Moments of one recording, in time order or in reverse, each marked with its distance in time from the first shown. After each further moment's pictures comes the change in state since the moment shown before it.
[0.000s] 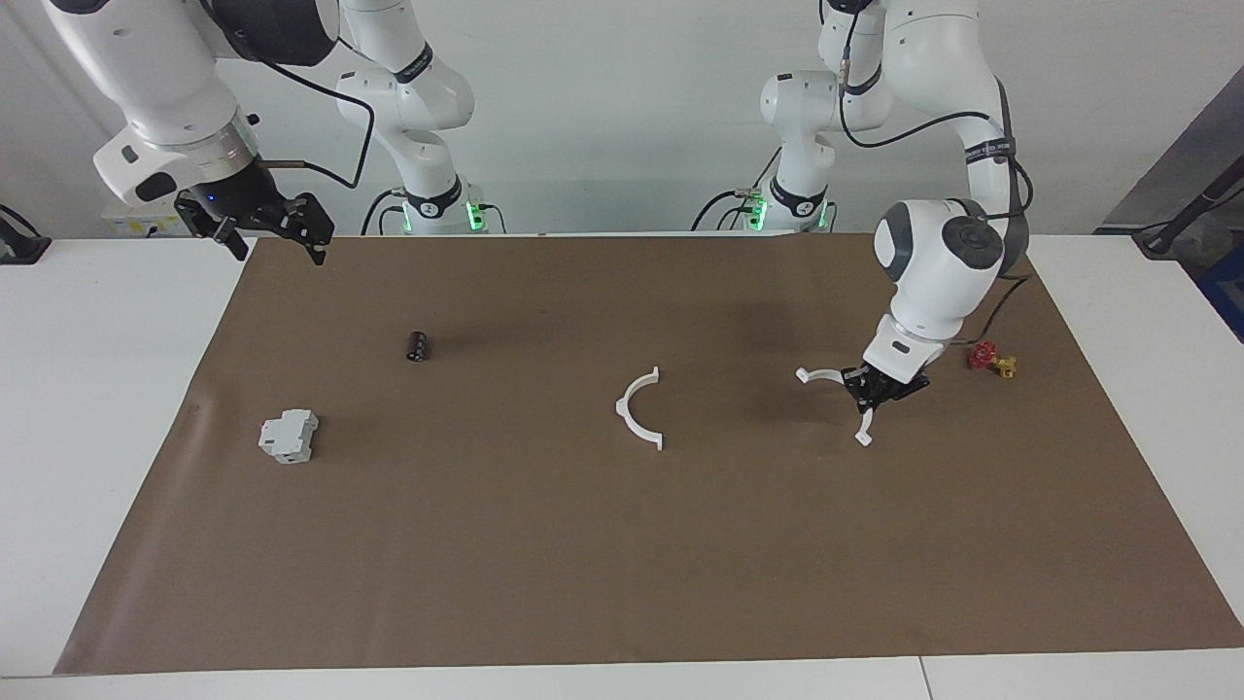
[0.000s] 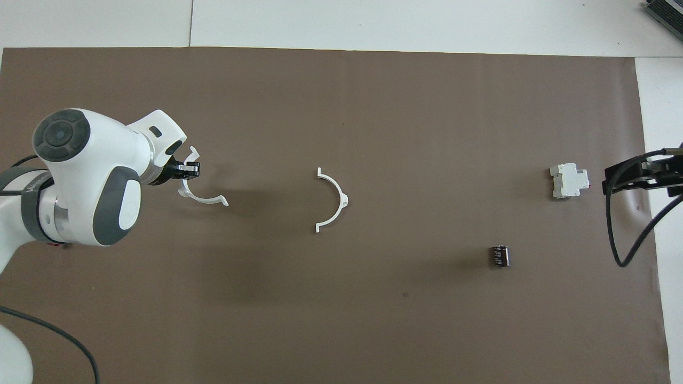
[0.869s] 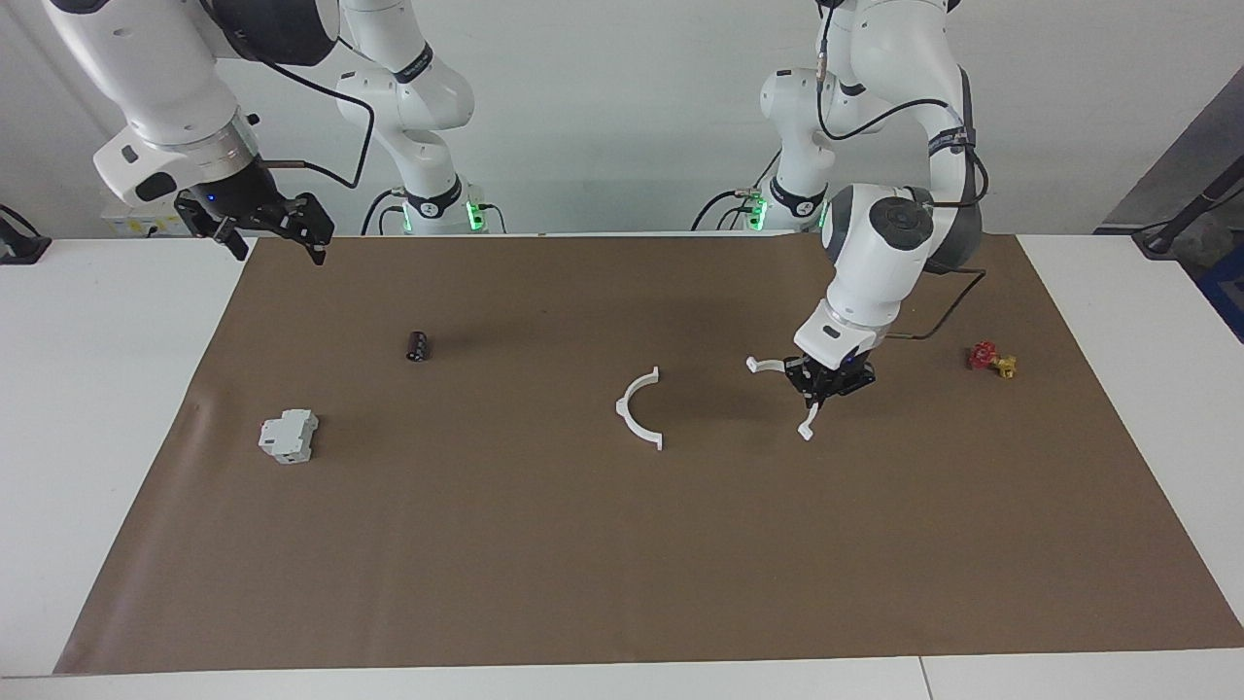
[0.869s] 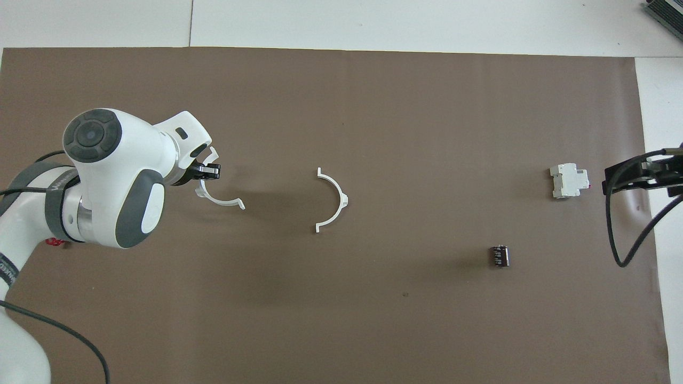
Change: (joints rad) left arm -0.069 0.003 0.001 0.030 0.020 -0.005 -0.011; right arm 0.000 0.000 0.000 0.000 0.000 0.000 0.000
